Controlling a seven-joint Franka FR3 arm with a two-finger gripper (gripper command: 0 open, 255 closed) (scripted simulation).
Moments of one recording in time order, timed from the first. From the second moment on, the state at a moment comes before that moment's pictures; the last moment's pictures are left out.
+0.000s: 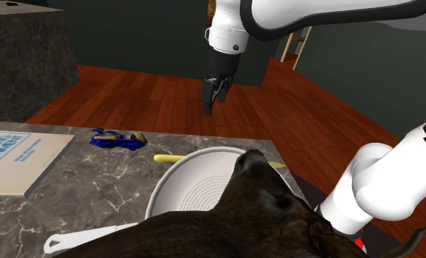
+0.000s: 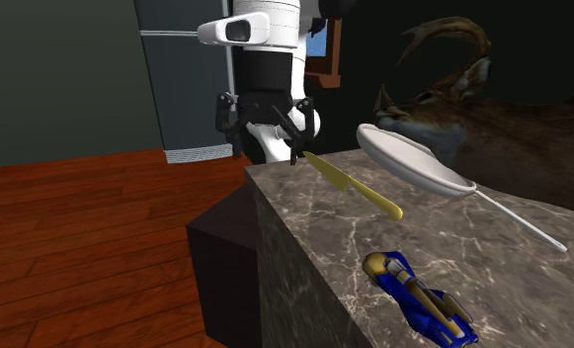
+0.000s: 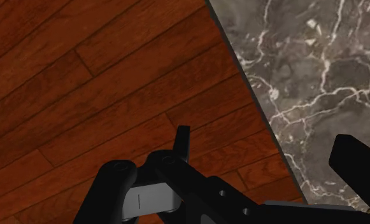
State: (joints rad) arm 0.11 -0.32 0.29 -2.12 0.05 1.84 0.07
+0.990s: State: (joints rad) arm 0.22 0.18 0.43 -1.66 -0.05 1.90 0.22
